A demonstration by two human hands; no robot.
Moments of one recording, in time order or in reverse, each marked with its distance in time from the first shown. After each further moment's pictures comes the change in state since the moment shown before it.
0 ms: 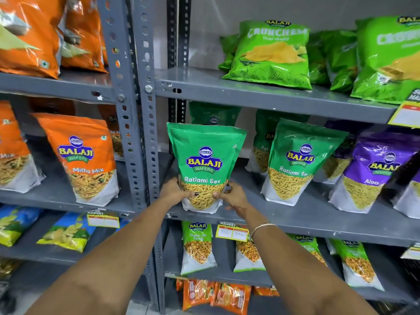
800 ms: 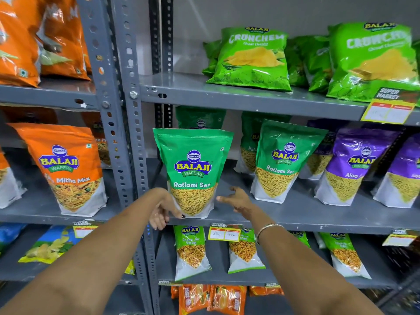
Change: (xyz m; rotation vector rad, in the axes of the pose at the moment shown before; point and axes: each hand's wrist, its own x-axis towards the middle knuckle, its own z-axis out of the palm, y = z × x) left_hand -0.002 0.018 -0.011 0.465 -0.728 -0.530; right_hand -0.005 0.014 -0.033 -0.072 -0.013 0.056
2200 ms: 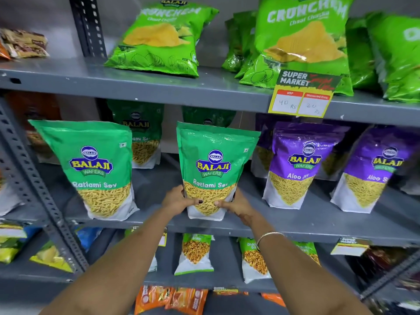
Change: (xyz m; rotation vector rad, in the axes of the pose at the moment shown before) left_hand 0.031 0.223 0.145 -0.400 0.620 0.562; right_hand 0.037 0.106 -0.210 0.256 -0.143 -0.155
